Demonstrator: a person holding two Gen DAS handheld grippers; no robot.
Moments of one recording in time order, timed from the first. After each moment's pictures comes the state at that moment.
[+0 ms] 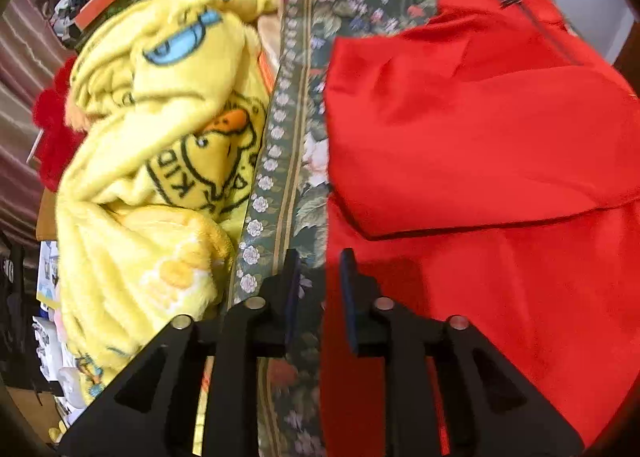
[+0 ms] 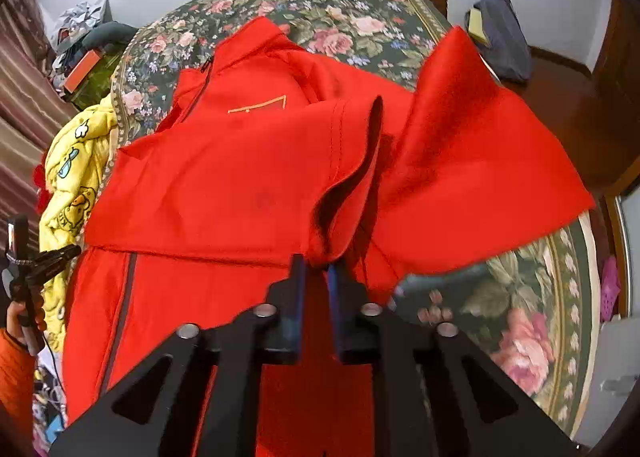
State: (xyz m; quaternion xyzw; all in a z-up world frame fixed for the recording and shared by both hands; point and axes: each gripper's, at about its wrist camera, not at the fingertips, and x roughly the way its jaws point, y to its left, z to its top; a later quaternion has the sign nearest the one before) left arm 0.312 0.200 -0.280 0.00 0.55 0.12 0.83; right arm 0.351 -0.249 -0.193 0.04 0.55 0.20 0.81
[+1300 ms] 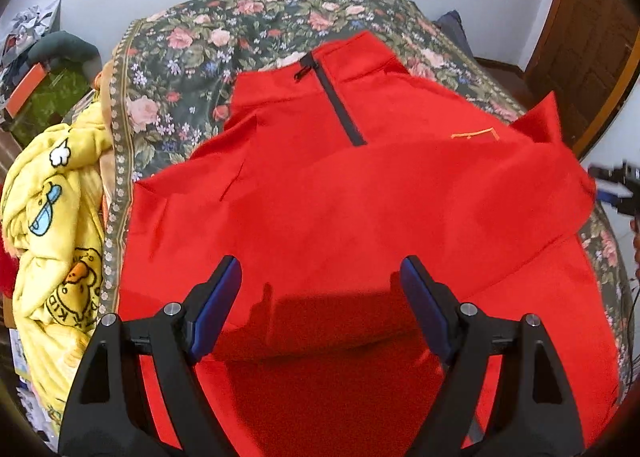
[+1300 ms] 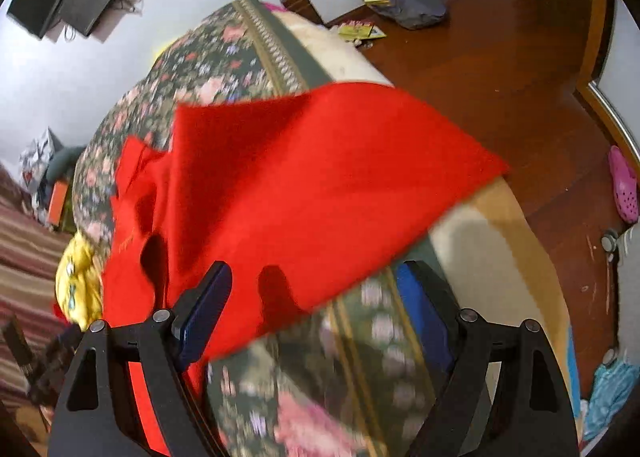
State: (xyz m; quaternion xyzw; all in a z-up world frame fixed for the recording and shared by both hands) left arm 0.395 0.012 -0.218 0.02 0.49 -0.01 0.87; right arm 0.427 -0.382 -0.228 0.24 0.53 0.09 0.81
